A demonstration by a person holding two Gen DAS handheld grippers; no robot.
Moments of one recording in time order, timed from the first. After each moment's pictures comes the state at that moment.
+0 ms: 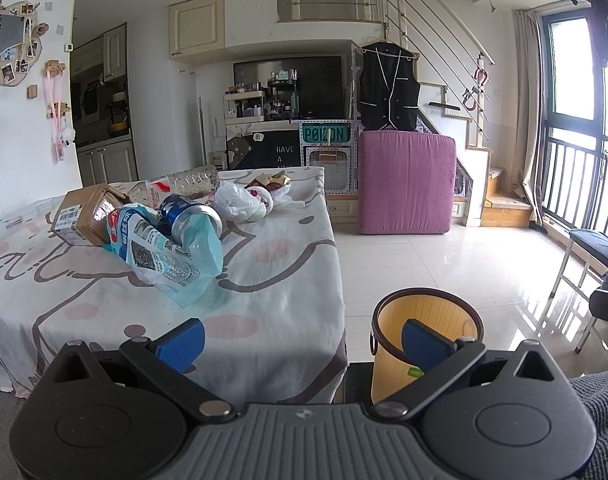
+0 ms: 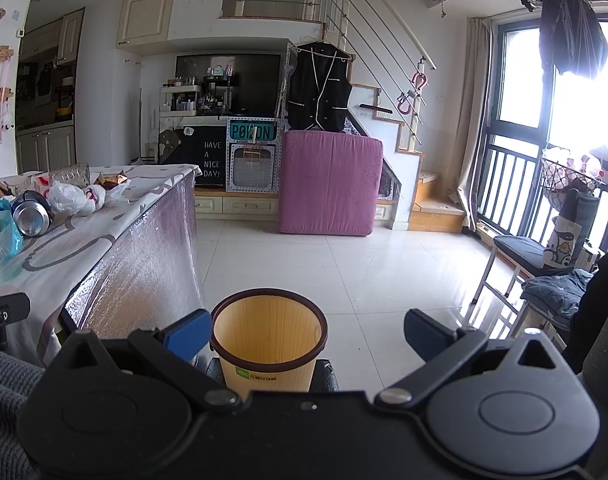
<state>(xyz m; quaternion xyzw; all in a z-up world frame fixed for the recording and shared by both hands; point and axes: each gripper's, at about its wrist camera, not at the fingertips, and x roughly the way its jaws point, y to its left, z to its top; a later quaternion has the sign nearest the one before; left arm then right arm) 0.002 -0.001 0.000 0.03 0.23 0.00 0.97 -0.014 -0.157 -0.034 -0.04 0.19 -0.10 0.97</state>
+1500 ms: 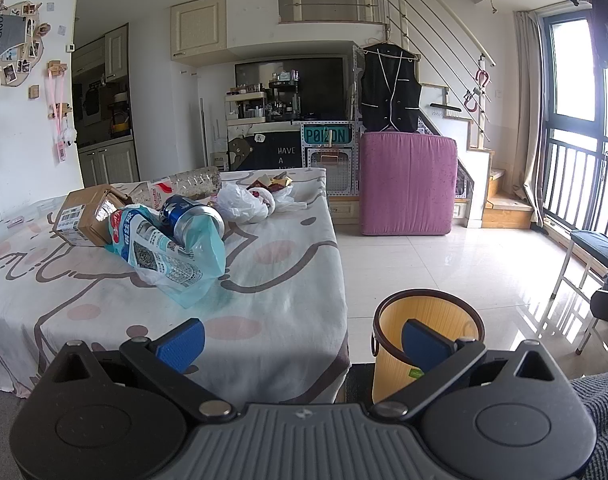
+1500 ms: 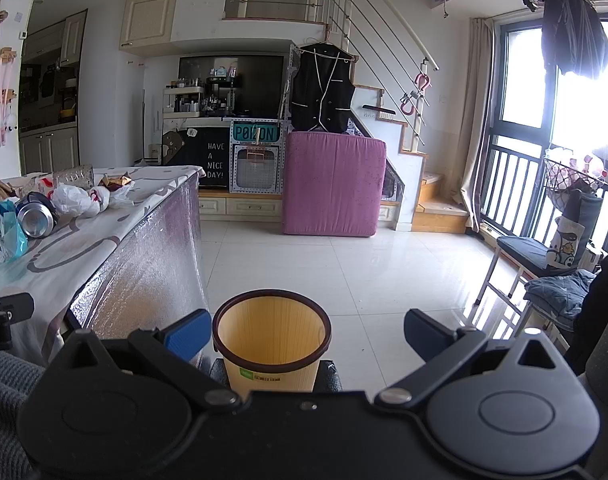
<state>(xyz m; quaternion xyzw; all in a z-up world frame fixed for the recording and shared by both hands) 0.001 -0.001 0.000 0.03 0.23 0.00 0.97 -0.014 -0.158 -0.030 -0.04 0.19 -0.10 0.98</state>
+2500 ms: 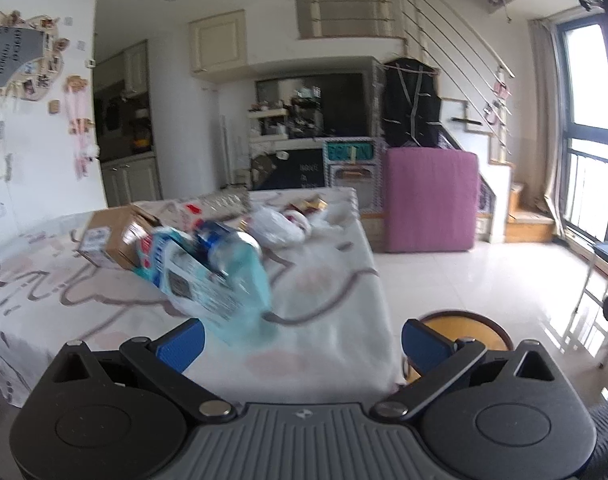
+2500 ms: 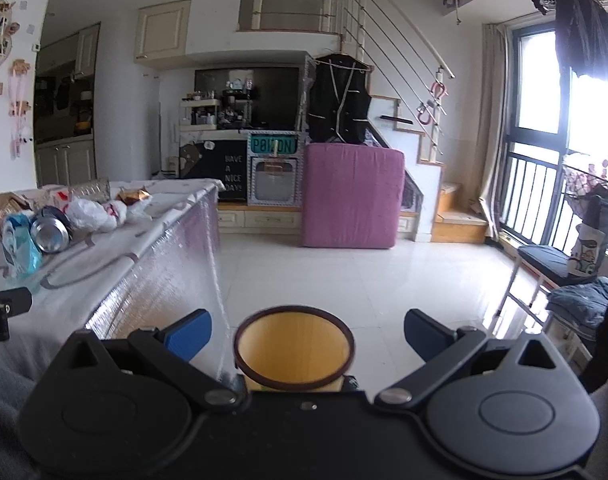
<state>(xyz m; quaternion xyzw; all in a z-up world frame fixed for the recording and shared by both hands) 0.012 0.023 0.018 0.04 0.20 0.04 0.98 -0.001 -0.153 -0.028 -0.03 0.17 -0.06 0.98</state>
